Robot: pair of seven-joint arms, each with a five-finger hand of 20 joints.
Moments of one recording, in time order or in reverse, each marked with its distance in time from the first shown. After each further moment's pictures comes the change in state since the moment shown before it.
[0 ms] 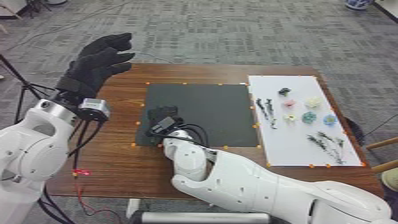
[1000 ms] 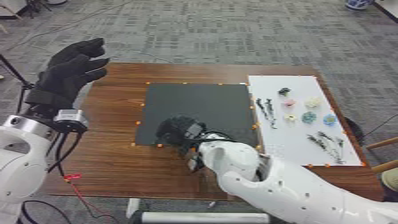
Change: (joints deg) left arm 13.6 -0.9 -12.0 -5.3 0.0 3.2 1.8; right arm -7.0 20.7 9.1 -22.2 11.0 -8.6 -20.0
